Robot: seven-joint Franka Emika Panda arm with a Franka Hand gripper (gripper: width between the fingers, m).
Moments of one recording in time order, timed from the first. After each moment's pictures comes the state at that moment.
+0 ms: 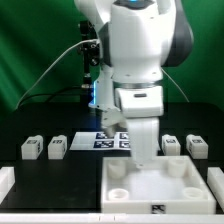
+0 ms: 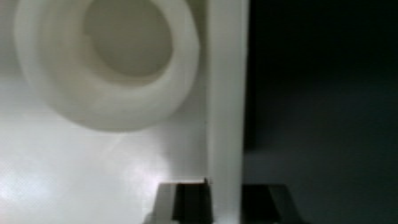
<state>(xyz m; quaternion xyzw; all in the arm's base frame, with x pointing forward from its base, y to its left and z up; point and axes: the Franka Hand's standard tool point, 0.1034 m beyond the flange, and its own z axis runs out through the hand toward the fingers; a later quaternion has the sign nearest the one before) 0.477 0.044 0.015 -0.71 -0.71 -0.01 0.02</state>
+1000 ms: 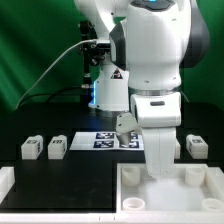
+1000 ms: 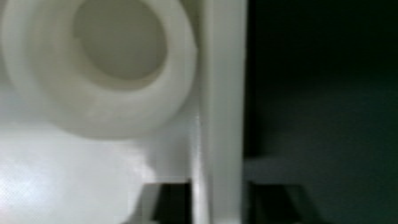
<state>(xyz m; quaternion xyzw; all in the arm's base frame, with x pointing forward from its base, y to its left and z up) 0.496 0.057 0.012 -0.72 -0.69 0.00 0.04</state>
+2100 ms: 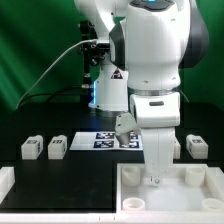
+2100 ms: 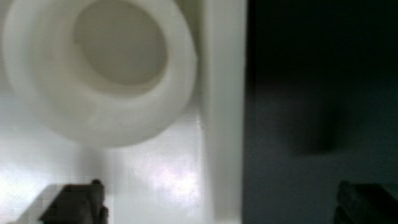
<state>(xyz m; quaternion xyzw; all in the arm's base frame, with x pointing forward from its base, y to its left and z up) 0.496 0.056 0.011 -0.72 -0.69 0.00 0.04</state>
